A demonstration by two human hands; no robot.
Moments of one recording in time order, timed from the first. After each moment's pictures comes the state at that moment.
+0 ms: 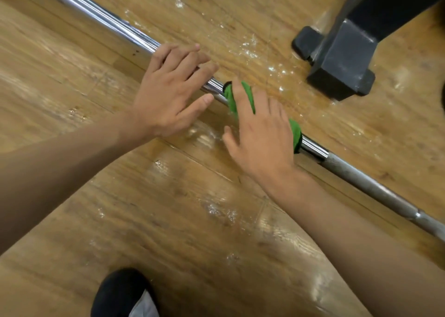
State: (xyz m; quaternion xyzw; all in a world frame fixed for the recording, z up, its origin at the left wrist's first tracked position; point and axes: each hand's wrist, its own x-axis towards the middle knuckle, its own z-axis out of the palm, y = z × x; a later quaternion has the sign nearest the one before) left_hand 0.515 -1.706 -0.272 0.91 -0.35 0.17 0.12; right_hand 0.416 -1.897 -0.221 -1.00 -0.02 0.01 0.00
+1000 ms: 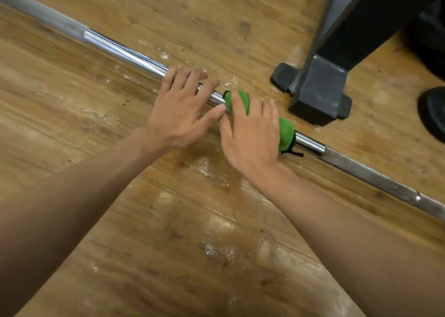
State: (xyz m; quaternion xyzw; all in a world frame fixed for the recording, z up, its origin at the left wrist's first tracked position) left_hand 0.566 -1.754 -0.260 0.93 -0.33 0.11 0.11; right_hand 0.480 -1.909 -0.229 -1.00 0.08 -0.04 0.03
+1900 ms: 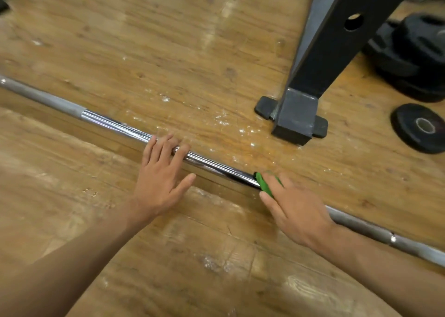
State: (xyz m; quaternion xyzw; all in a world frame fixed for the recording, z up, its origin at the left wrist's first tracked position) left_hand 0.481 -1.713 -0.257 0.94 -0.29 0.07 0.15; right_hand 0.366 -2.002 -0.192 -0.98 -0.01 0.18 0.07
